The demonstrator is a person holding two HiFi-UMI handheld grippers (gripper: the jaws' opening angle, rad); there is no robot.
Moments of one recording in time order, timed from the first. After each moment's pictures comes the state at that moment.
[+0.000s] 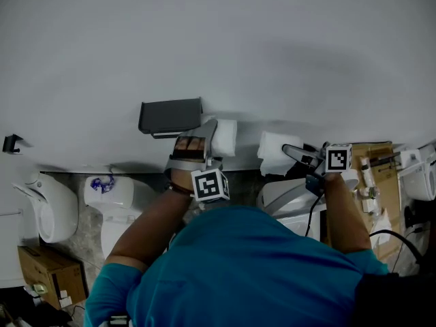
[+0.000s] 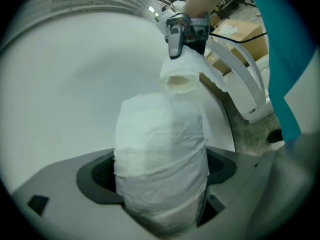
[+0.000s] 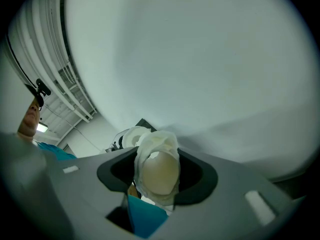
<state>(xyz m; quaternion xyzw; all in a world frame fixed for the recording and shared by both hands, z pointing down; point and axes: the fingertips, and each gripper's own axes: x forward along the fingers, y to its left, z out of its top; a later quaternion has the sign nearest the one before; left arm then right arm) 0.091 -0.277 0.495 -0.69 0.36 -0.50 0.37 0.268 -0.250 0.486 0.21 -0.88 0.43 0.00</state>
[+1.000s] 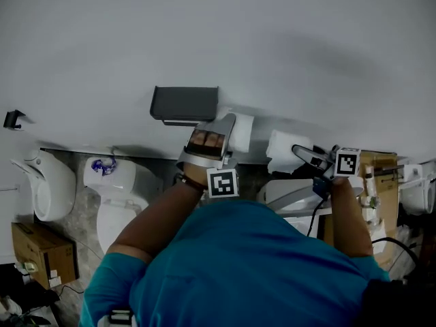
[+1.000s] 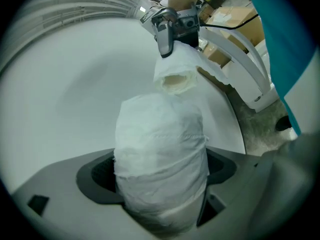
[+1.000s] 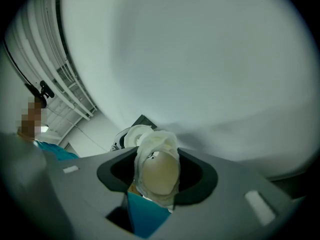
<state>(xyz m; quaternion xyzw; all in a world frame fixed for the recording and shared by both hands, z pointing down) 0.100 -0.271 0.512 -0.67 0.35 -0.52 0.40 0.257 -0.251 0.487 0.19 -0.88 0.44 0.02</state>
